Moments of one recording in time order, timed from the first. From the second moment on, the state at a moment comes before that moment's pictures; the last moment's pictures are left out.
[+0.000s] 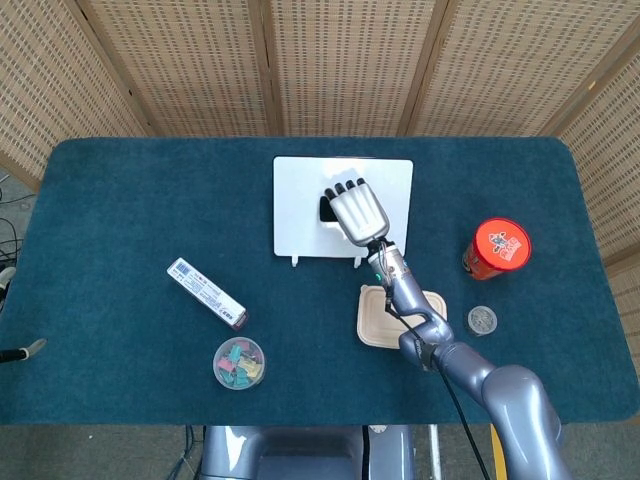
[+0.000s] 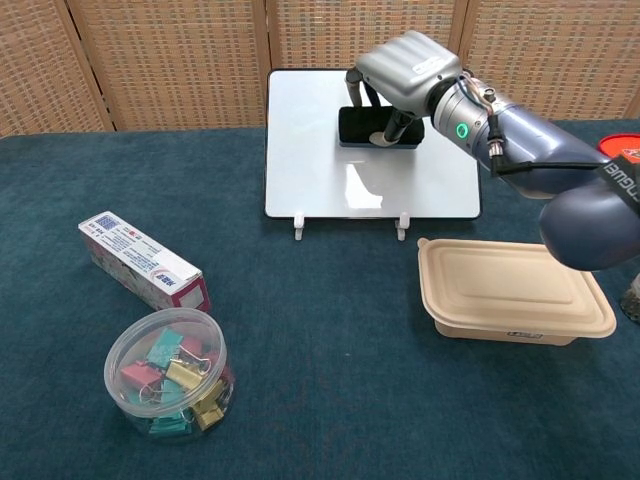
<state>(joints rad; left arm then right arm) -0.11 -1.04 -0.07 -1.55 1.33 1.30 -0.19 1.07 -1.95 0.32 -0.59 -1.36 1.00 -0.30</state>
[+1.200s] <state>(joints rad) -0.10 -1.02 -0.05 -1.56 1.40 1.35 -0.22 0.52 -1.21 0.02 -1.55 -1.53 1.46 -0.15</state>
